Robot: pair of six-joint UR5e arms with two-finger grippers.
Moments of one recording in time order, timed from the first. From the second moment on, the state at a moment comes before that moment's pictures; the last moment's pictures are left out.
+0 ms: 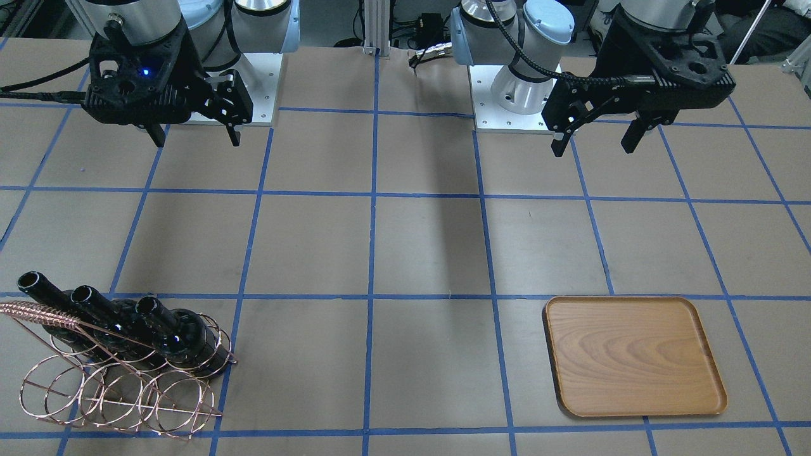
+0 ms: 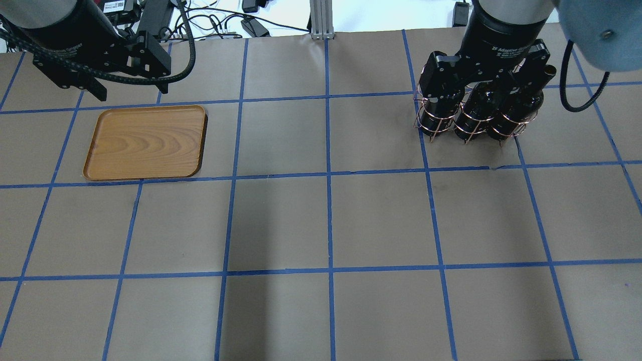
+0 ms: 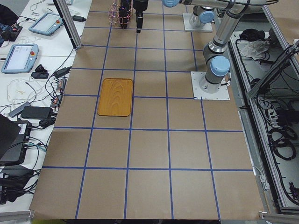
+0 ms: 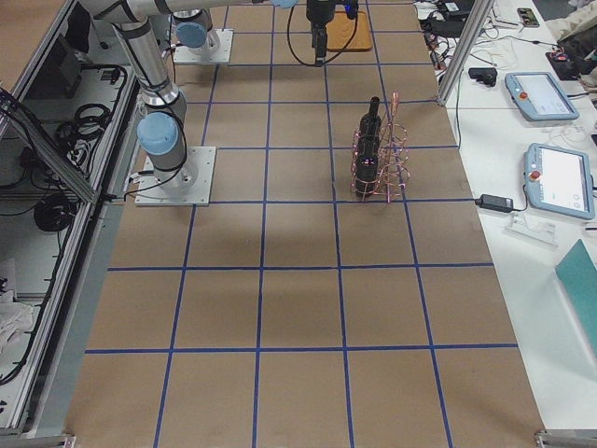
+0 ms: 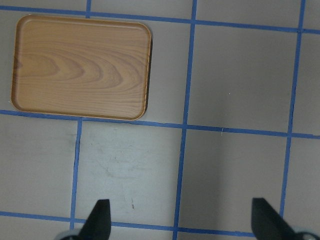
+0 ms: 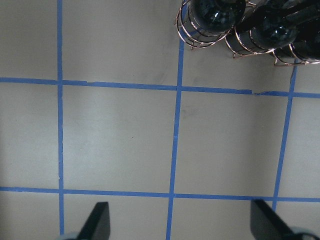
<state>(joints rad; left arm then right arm) -1.52 -1.52 -1.50 -1.56 1.59 -0.04 1.63 -1.56 1.47 -1.47 -1.59 0.00</state>
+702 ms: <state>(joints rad) -1.52 -1.52 -1.49 -1.56 1.59 -0.04 1.55 -1.54 1.47 -1.56 -1.59 -0.07</state>
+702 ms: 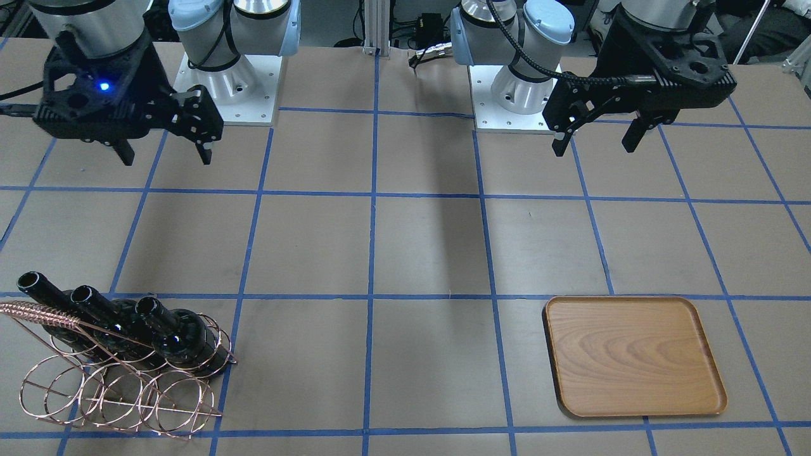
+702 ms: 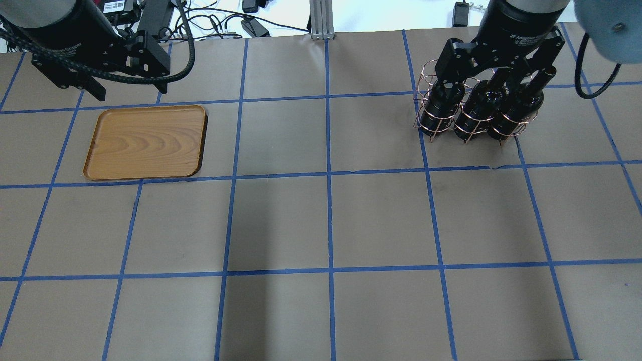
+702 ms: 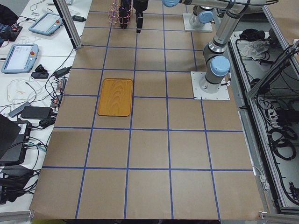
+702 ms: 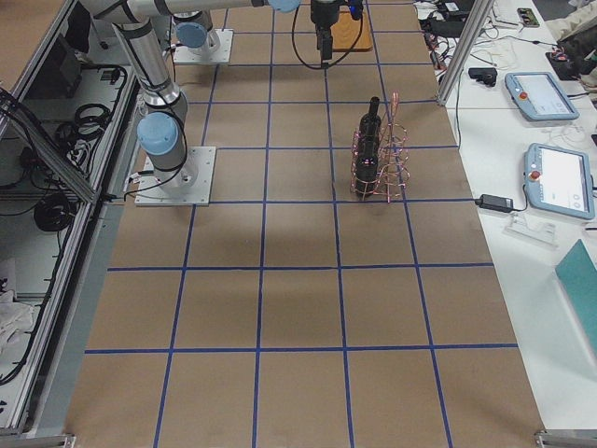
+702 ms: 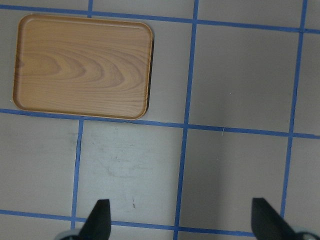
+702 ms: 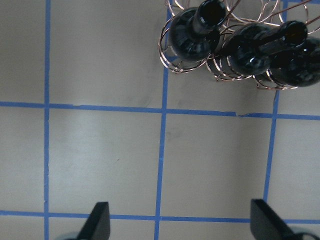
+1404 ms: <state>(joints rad) -1.52 -1.52 -1.48 -1.56 1.59 -0.04 1.41 -1.39 1.47 -1.77 -1.58 -0.12</state>
